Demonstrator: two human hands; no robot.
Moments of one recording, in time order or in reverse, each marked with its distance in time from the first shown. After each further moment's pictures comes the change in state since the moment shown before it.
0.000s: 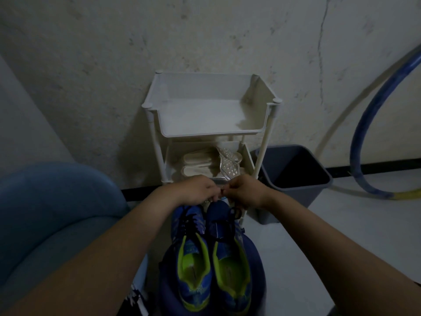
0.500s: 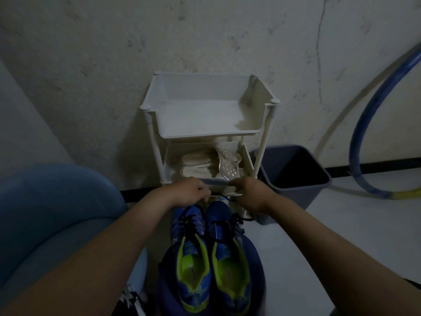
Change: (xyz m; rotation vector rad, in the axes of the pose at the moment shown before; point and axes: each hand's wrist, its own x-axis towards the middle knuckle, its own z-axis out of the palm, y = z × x) left_hand 0.001 -0.023 -0.001 0.017 0.020 -0.115; right_hand 0.006 0.027 0.001 -0.361 0.155 0.068
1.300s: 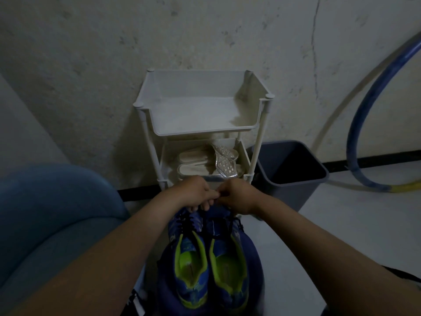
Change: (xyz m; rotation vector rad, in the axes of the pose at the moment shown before) left_hand 0.003 0.023 0.020 -0.141 -0.038 -0.058; right_hand -0.001 -0.017 0.011 0.034 -0.094 -0.277
